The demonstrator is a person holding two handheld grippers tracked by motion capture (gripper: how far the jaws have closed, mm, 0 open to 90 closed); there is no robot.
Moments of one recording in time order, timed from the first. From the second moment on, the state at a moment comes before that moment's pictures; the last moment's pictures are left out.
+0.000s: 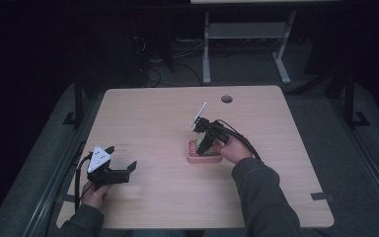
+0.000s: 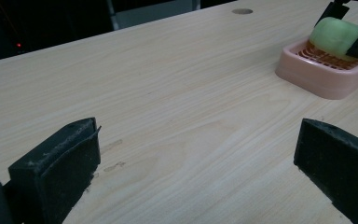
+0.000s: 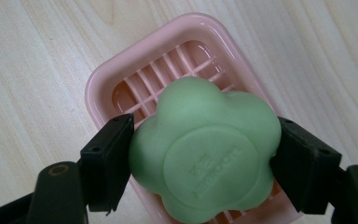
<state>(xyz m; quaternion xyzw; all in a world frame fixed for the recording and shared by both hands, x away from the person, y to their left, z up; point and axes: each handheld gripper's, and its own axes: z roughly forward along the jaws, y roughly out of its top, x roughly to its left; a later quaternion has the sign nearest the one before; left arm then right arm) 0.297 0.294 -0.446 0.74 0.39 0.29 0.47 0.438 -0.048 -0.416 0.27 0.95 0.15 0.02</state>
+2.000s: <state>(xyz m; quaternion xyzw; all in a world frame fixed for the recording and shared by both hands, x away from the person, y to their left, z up) 0.298 0.294 -0.447 0.74 0.39 0.29 0.46 0.437 -0.065 -0.404 0.29 0.94 0.20 0.01</state>
